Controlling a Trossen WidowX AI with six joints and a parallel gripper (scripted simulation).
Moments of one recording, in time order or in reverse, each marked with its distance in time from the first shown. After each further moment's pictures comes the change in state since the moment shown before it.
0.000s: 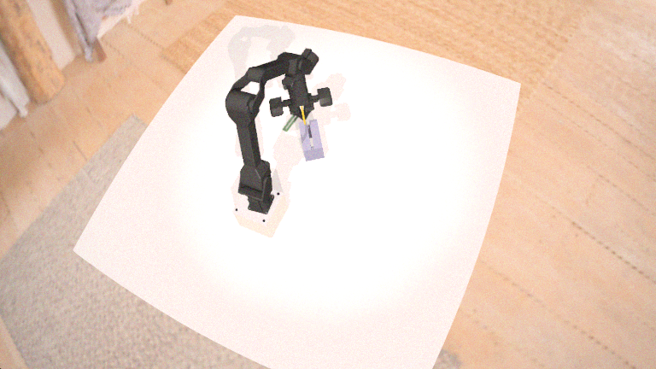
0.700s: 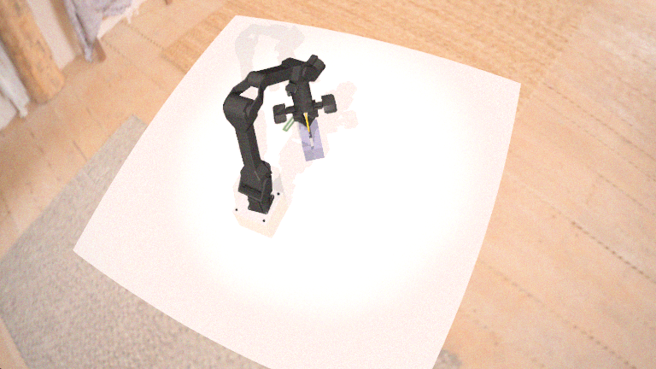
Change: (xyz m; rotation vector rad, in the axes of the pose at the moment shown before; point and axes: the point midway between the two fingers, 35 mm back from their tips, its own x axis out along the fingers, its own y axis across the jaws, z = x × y) arm 0.002 -0.008 -0.029 -0.001 0.003 0.002
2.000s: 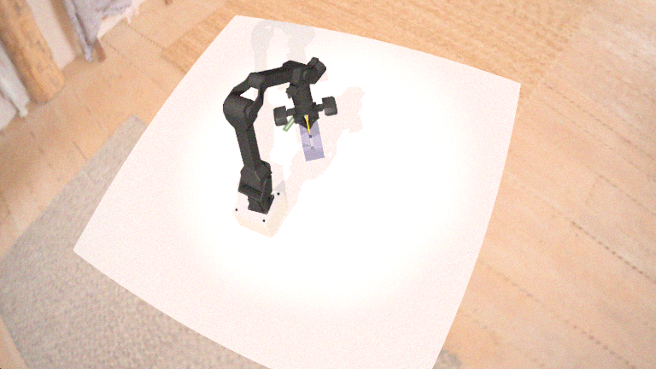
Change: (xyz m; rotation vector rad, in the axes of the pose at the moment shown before) arm 0.006 -0.001 -0.004 0.000 -0.003 -0.003
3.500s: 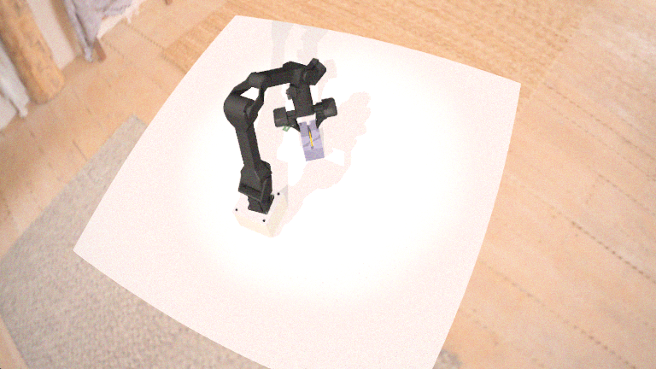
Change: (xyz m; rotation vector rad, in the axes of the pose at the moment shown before) arm 0.004 0.001 -0.001 0.000 0.007 0.007
